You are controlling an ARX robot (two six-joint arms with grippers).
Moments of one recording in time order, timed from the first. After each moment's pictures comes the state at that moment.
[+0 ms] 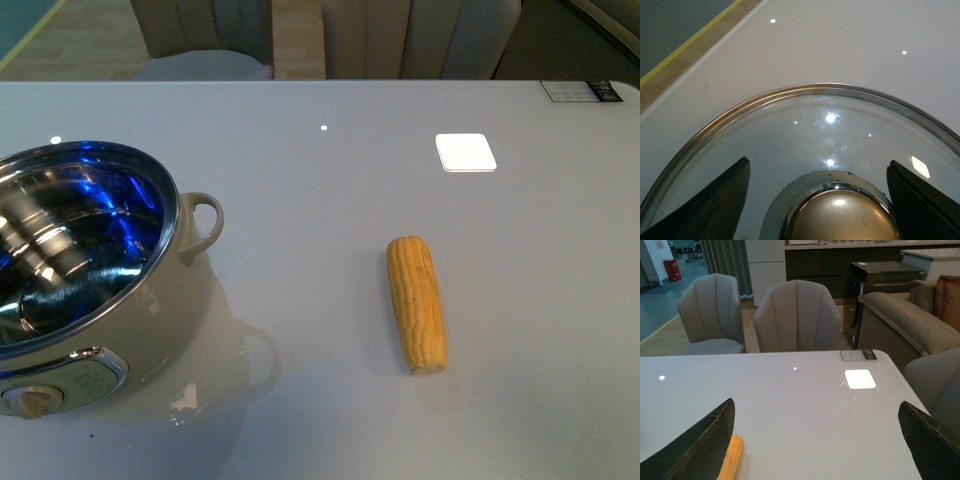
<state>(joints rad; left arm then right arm) 0.74 2.61 0.85 1.30 0.29 0.17 0.00 0.01 0.02 0.00 0.00 0.00</state>
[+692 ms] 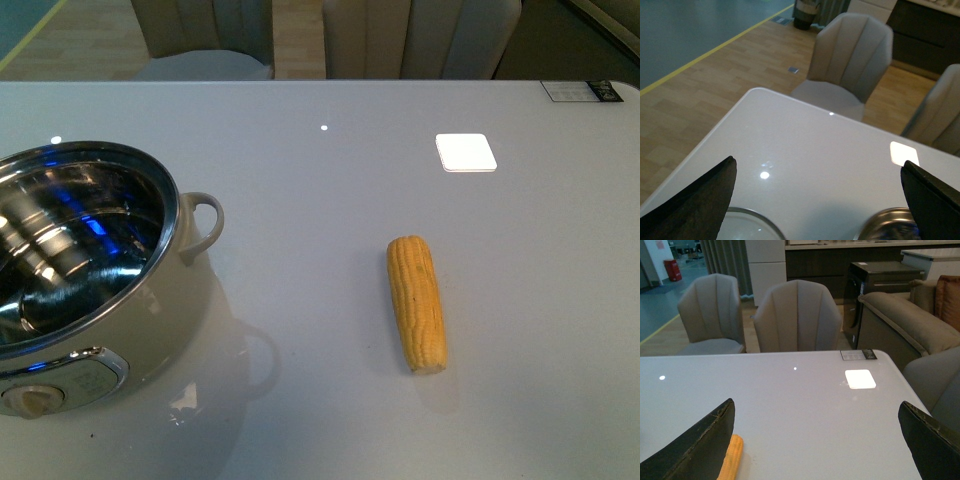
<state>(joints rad) 0.70 1.40 0.53 0.72 0.56 -0.14 0.00 0.01 0.02 0.00 0.00 0.00</state>
